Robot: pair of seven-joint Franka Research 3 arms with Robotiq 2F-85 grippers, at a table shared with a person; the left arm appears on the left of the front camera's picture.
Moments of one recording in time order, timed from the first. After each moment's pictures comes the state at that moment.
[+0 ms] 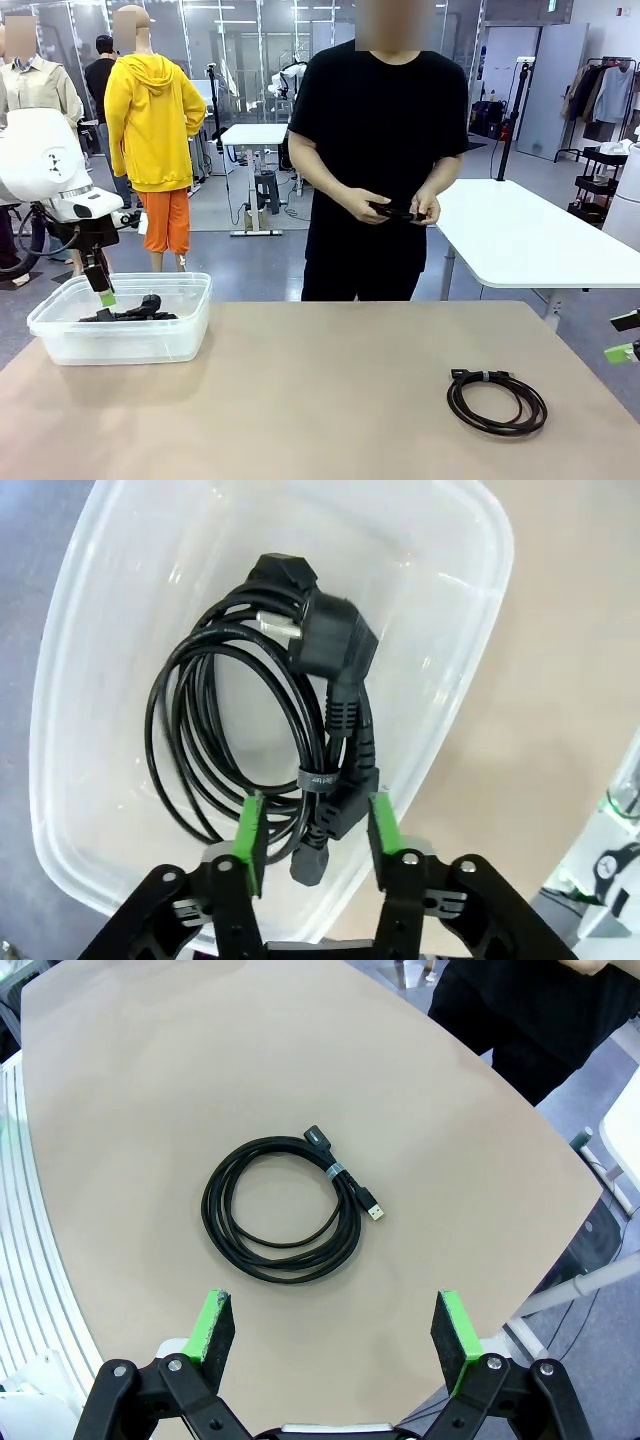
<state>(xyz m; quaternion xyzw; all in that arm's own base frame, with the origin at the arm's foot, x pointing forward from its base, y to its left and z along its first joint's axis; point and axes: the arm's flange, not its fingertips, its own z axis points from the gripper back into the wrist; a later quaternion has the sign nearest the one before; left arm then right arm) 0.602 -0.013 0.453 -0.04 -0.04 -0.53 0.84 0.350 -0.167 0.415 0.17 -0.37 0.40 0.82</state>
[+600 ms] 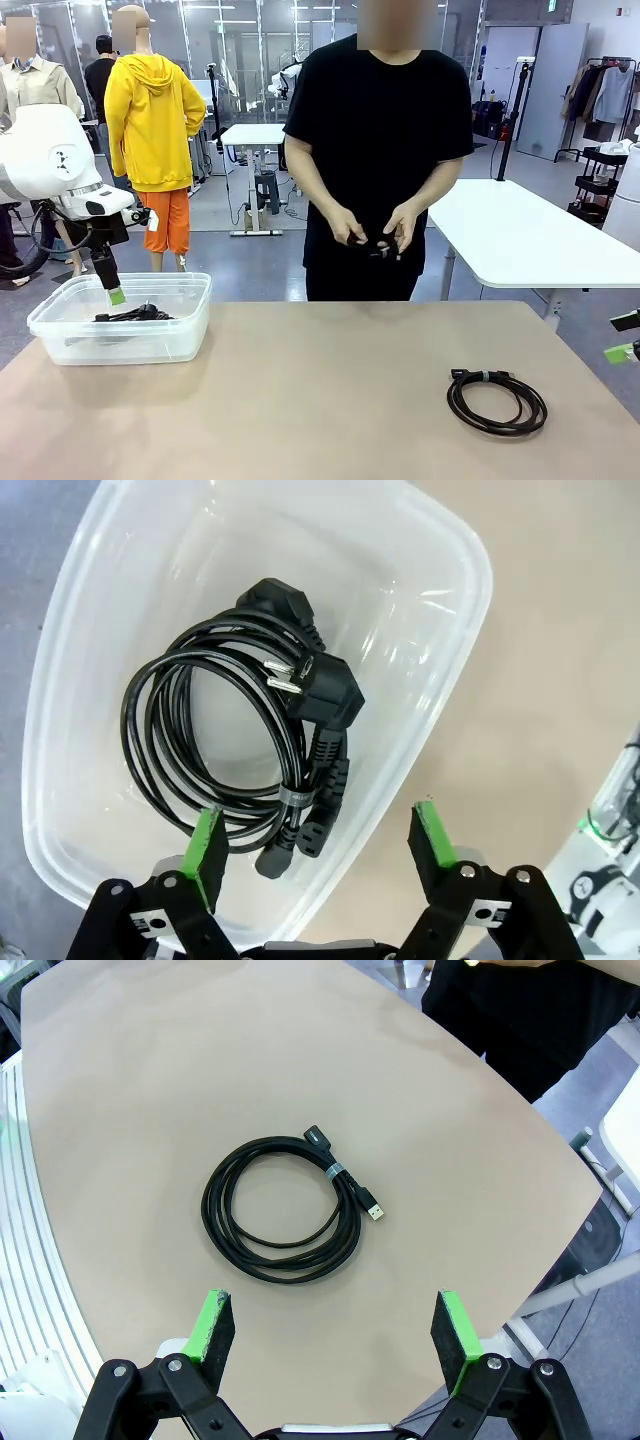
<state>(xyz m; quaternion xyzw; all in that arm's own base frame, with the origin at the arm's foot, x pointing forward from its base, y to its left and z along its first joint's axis) 0.596 -0.034 0.460 -0.04 -0.04 -0.51 0.86 0.350 -0.167 0.415 0.17 -0.37 0.40 0.82</state>
